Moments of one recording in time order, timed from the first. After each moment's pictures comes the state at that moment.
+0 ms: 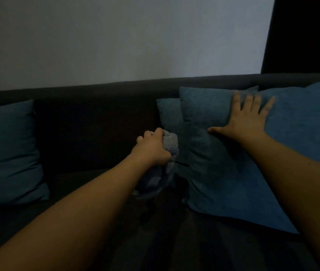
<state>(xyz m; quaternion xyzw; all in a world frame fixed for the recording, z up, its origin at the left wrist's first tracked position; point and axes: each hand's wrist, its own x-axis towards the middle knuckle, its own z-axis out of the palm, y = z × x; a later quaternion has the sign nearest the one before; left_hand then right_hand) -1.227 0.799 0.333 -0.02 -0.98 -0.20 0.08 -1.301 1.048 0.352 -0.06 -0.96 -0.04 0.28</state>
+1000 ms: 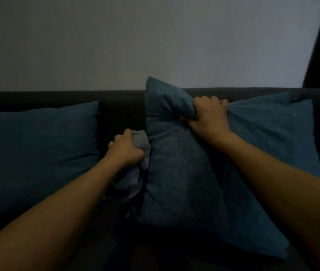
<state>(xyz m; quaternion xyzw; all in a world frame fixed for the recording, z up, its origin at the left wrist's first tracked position) -1.162 0.505 0.342 0.12 -0.95 -0.25 0.14 -1.232 0.734 0.392 0.18 -0.88 0.06 0.44</state>
